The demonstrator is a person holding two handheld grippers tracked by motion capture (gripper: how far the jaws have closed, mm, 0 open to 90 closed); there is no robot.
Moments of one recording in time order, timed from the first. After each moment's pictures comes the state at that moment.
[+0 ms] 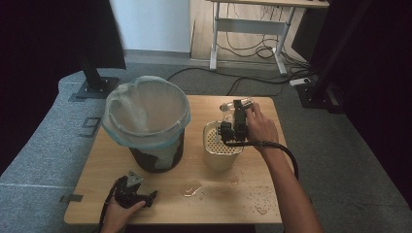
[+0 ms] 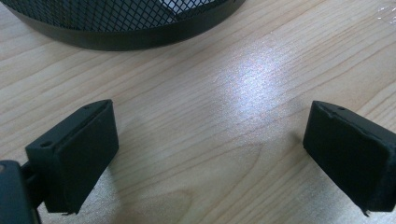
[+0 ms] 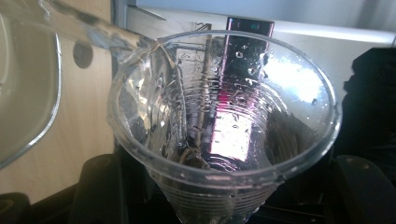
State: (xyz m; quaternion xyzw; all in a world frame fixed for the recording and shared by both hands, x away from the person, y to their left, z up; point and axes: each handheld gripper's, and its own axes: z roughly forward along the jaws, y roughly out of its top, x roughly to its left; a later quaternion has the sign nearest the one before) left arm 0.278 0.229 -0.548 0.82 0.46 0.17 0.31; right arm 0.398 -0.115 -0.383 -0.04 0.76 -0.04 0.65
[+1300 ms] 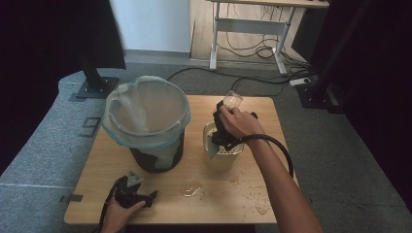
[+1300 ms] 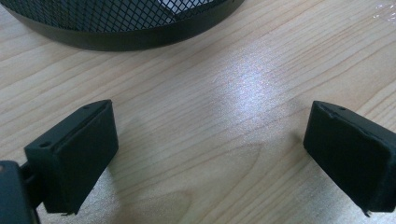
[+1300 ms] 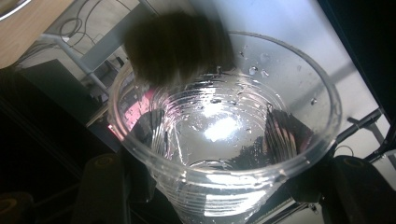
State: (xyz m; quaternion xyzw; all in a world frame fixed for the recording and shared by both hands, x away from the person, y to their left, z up) left arm 0.278 0.229 -0.548 0.82 0.45 0.17 0.31; right arm 0.403 -0.088 -0.406 -0.32 0.63 -0.29 0.65
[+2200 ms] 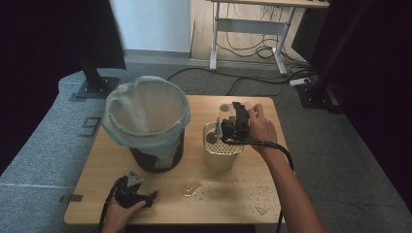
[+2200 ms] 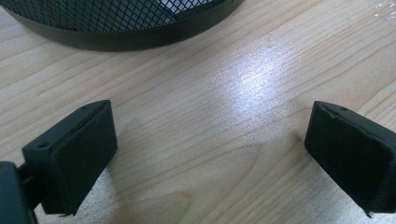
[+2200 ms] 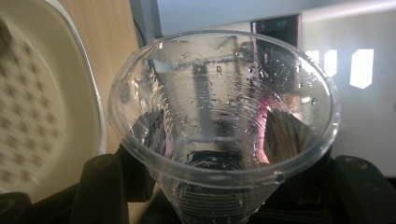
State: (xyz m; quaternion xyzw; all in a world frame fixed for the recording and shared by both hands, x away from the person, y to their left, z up) left arm 0.278 0.228 -0.548 0.82 0.45 0.17 0.31; right arm 0.399 -0.118 -0.377 0.04 0.80 0.06 0.60
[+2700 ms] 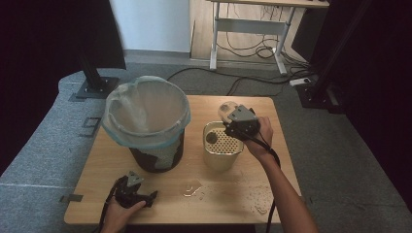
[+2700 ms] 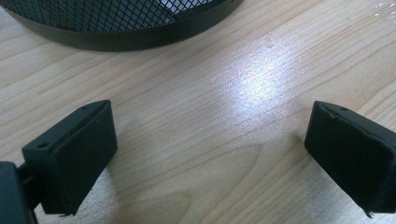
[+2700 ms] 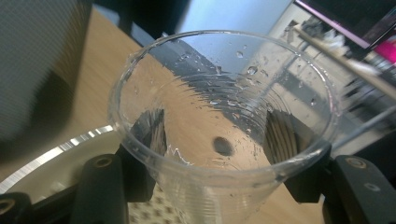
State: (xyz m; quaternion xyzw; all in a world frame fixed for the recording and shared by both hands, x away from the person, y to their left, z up) left arm 0.279 0.228 -0.548 0.82 0.45 0.17 0.31; right arm 0.402 -0.146 -0.371 0.29 0.78 0.38 0.40
